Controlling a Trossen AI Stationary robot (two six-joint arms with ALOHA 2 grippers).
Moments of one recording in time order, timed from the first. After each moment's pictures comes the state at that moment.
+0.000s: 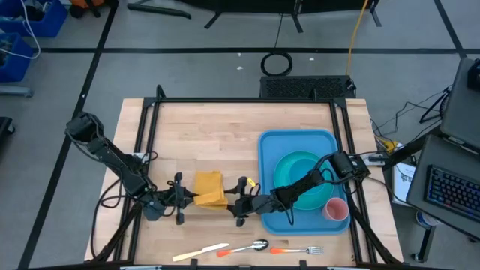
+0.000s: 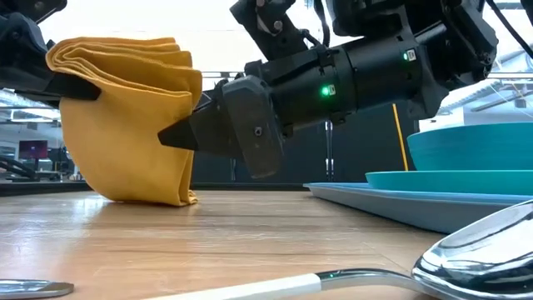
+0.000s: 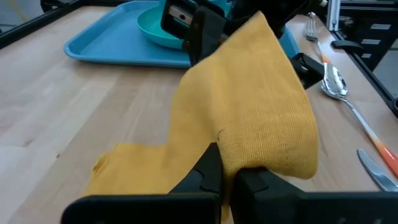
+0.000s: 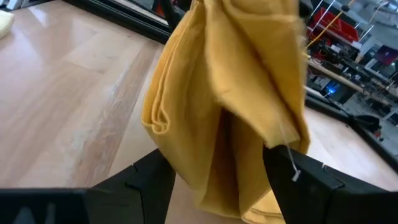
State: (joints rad) left arm -0.82 1.27 0.39 0.26 -0.81 -0.54; right arm 0.38 2.20 1.09 0.88 0.53 -0.31
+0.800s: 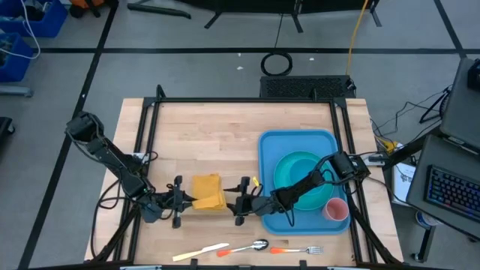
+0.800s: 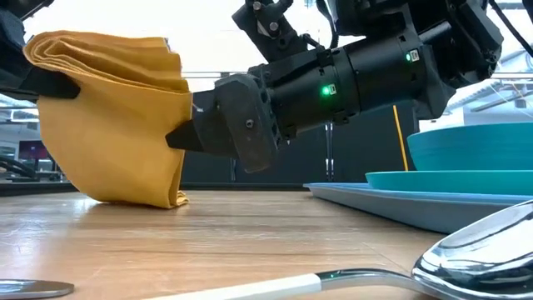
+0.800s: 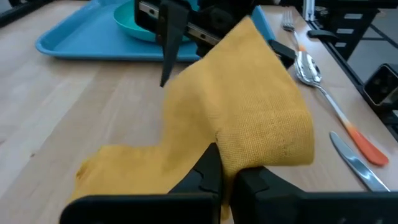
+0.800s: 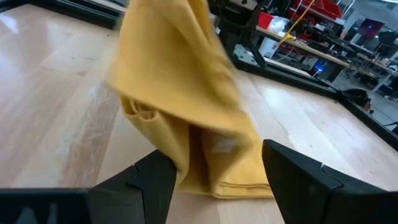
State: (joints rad) left arm -0.86 1.27 0.39 0.26 -0.76 -0.53; right arm 0.39 2.20 1.09 0.86 0.61 -0.19
